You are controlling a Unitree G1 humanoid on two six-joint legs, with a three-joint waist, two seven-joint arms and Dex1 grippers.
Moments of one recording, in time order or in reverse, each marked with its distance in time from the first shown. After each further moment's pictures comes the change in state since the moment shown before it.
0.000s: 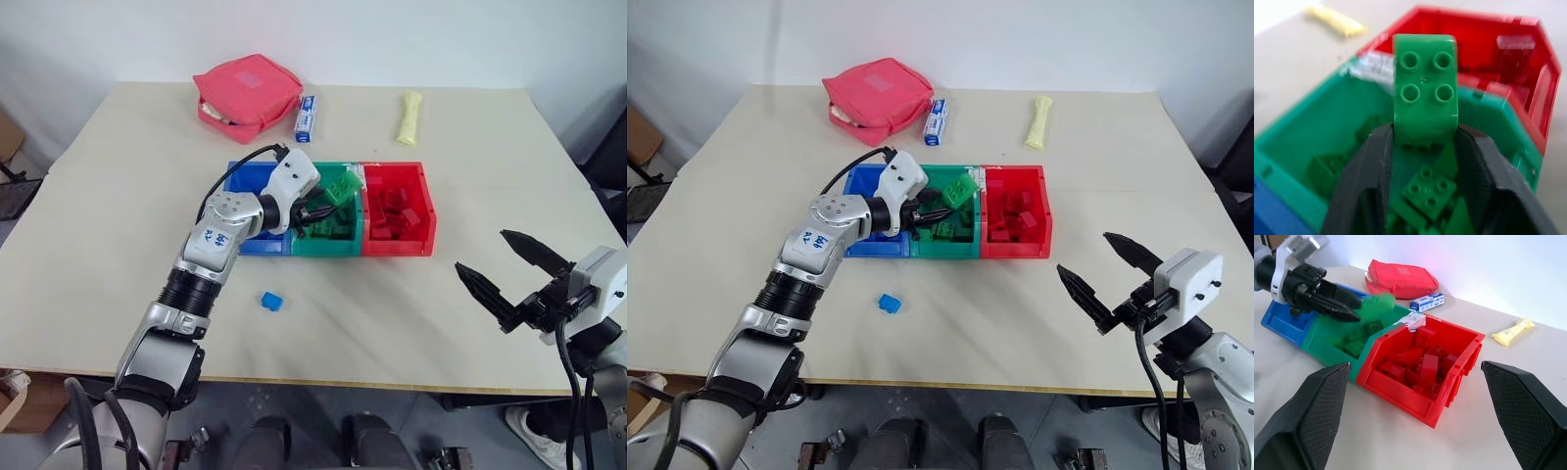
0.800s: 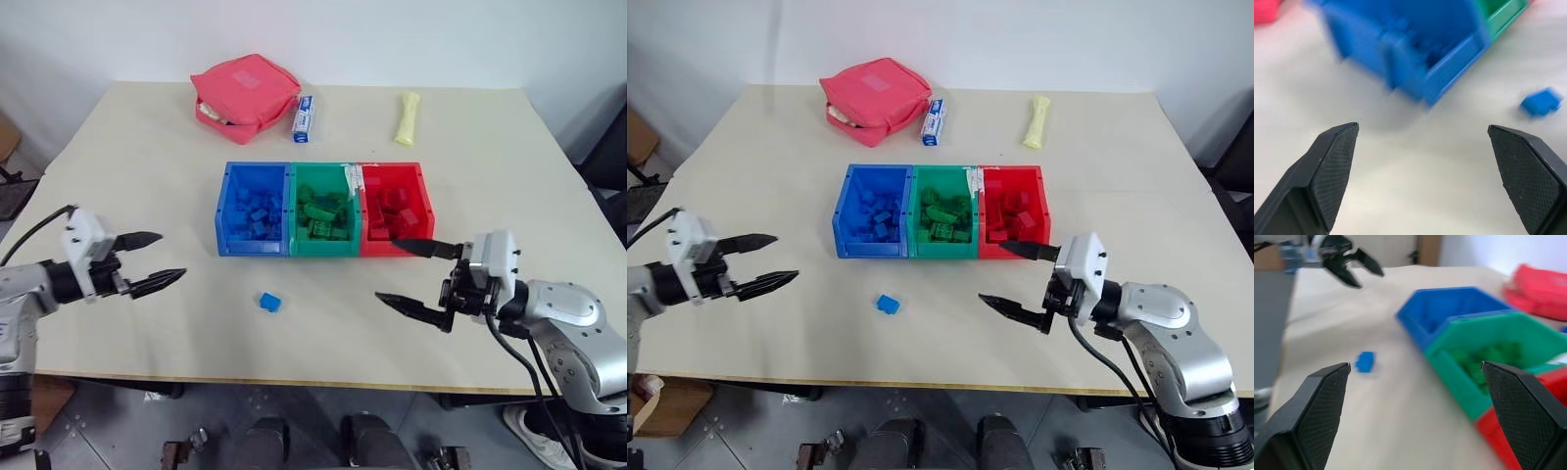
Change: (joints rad) left arm 0.687 0.542 0.593 -0.097 -0.273 -0.239 -0.467; right arm -0.353 -0.122 0.426 0.183 -0.074 -0.017 0.354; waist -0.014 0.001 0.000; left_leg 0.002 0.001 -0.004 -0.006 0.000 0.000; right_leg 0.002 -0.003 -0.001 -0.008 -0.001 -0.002
